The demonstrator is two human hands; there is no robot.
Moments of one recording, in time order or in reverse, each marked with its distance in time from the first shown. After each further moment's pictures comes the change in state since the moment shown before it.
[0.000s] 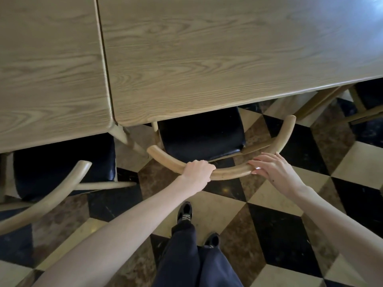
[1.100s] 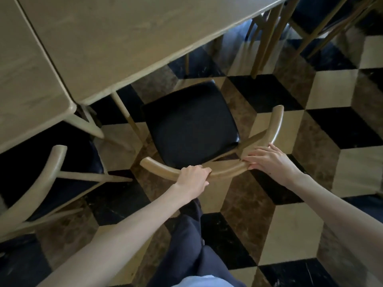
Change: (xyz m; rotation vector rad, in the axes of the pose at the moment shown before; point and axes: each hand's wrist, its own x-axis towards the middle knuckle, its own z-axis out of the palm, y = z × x) left_hand -0.136 0.070 0.098 0.166 -0.119 0.233; right_hand -0.209 -0.042 0.102 0.100 0.022 0.191
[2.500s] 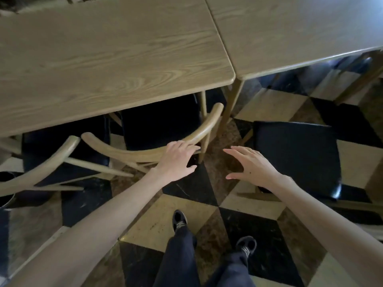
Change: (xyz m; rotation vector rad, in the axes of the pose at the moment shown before) left_hand -0.359 -0.324 -0.012 0.027 0.308 -0.235; right_hand 0.103 -0.479 0.095 -0.042 -0.137 -0.189
